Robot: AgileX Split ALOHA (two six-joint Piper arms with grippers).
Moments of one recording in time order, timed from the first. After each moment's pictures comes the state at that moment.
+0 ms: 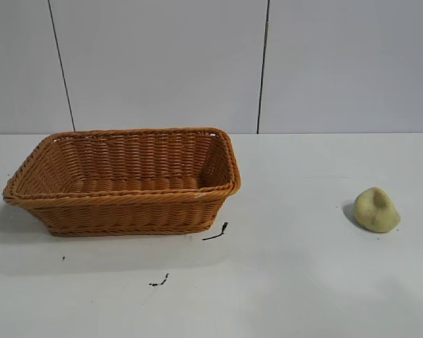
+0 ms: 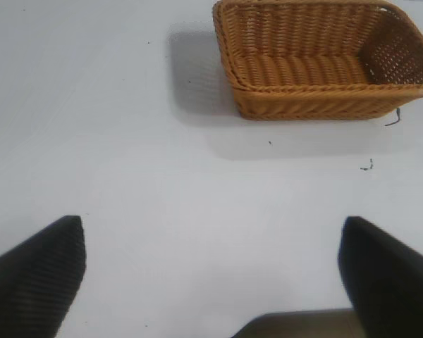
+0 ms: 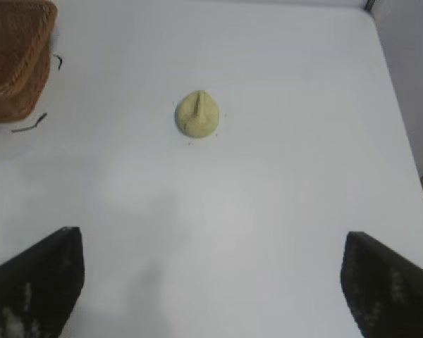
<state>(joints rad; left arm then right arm) -0.04 -0.01 -0.50 -0.06 1.07 -0.04 -0.04 0.47 -0.63 0.03 1.03 -0.04</state>
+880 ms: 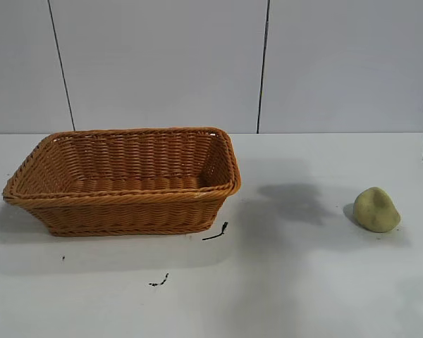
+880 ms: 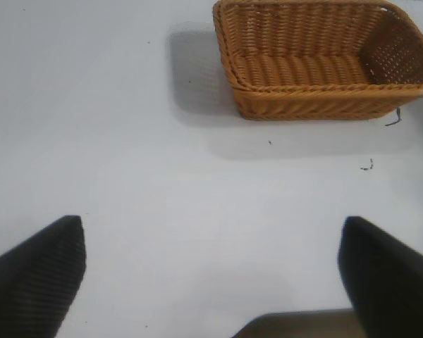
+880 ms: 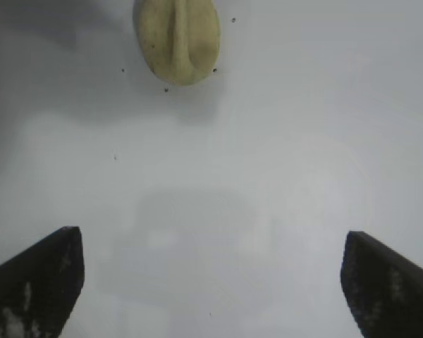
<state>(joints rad) -0.04 -0.01 -0.50 -0.06 1.07 -0.04 -0.02 1.66 -1.16 0.02 0.98 -0.06</state>
